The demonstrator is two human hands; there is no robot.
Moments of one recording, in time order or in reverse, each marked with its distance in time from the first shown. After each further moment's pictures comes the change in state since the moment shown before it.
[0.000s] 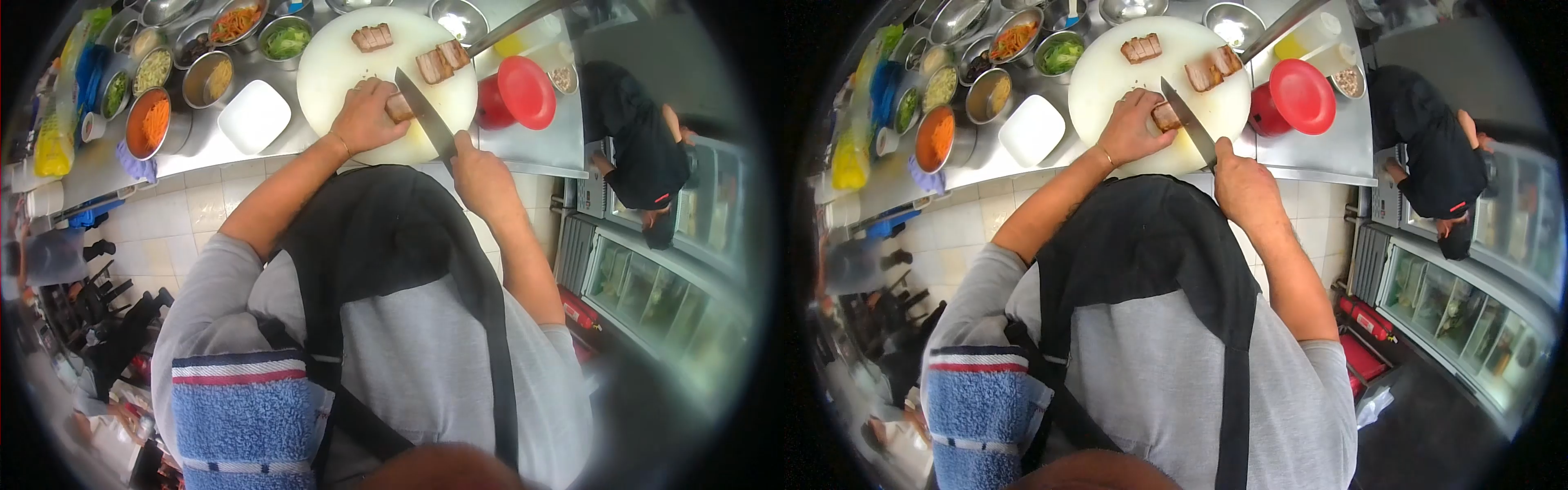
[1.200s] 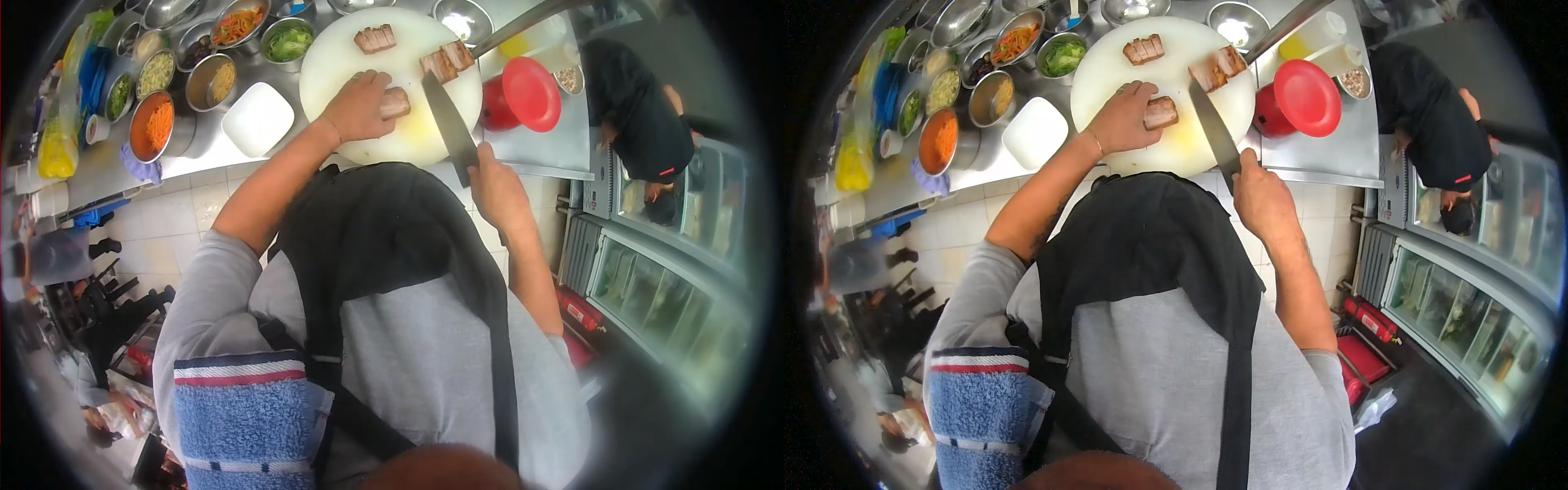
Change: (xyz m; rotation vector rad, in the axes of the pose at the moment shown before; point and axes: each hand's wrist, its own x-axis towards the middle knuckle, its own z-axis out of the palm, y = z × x) left_hand 0.022 -0.018 -0.025 0.133 -0.231 0.022; right_hand -0.008 0.027 0.008 0.171 0.043 0.065
